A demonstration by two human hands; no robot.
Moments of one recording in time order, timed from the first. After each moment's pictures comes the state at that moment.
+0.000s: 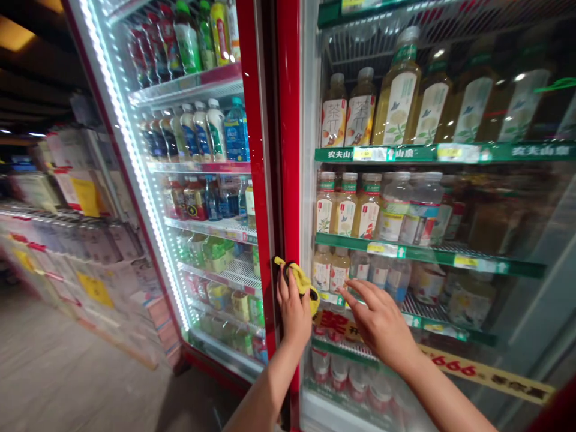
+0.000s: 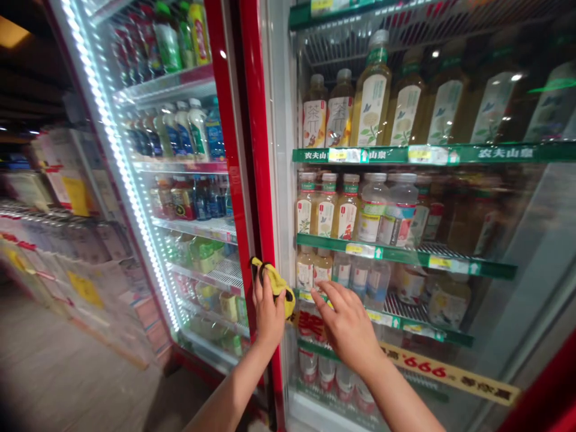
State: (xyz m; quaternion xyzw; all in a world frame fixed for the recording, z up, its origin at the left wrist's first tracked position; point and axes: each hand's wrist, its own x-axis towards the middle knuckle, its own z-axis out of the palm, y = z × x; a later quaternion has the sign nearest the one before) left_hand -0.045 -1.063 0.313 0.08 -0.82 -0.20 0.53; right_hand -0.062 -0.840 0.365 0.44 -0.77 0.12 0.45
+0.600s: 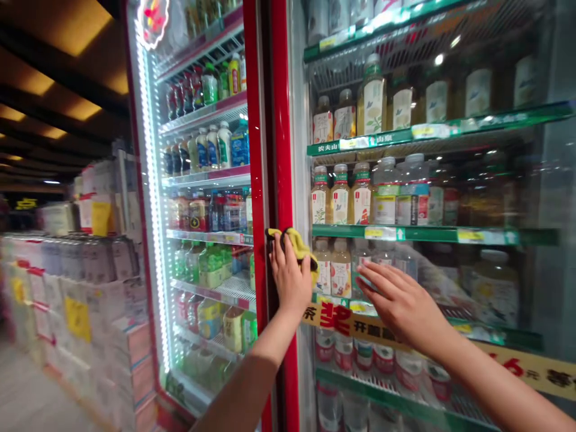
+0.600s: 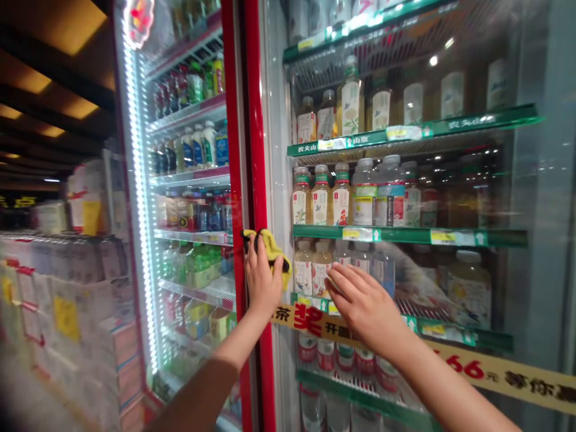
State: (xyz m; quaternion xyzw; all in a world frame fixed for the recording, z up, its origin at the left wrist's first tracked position) left_hand -0.077 -1.049 0.337 0.04 -0.77 -0.13 0.63; right_hand -0.102 -0.810 0.327 0.48 -0.63 0.01 0.61
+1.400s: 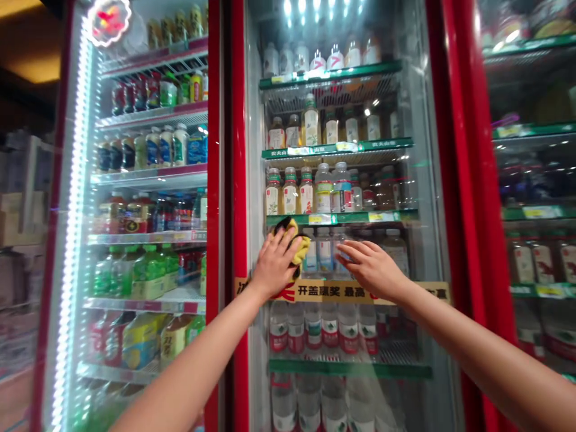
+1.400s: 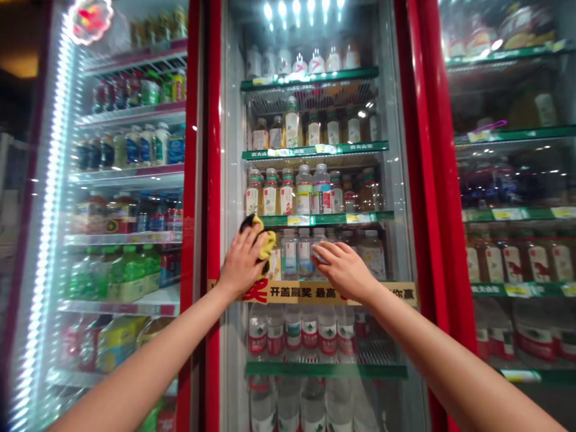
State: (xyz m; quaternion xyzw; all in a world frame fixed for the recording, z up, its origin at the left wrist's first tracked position) left_hand -0.086 -1.014 0.329 -0.25 -0.80 0.09 0.55; right_hand -0.105 -0.723 0.304 0.41 -0.69 -0.11 0.59
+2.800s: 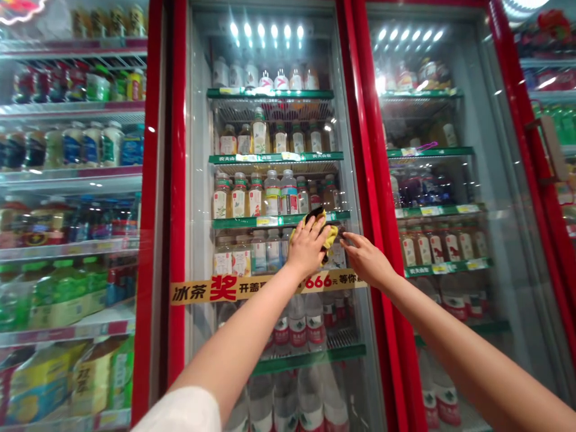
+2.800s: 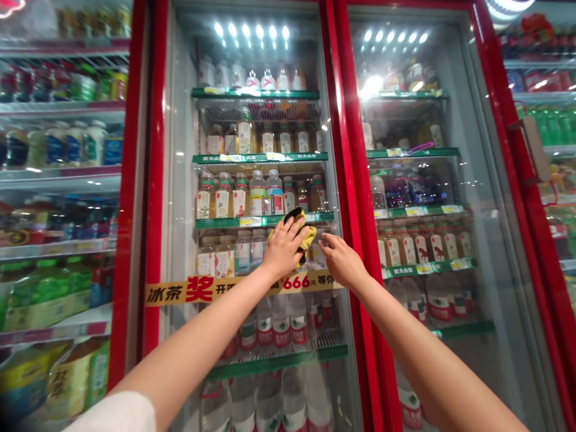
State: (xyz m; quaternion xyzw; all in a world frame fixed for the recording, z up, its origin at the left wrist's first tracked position) left_hand -0.120 -0.800 0.332 -0.35 -0.76 0.07 0.54; right_hand -0.106 -0.586 0.279 0.23 -0.79 -0.01 0.57
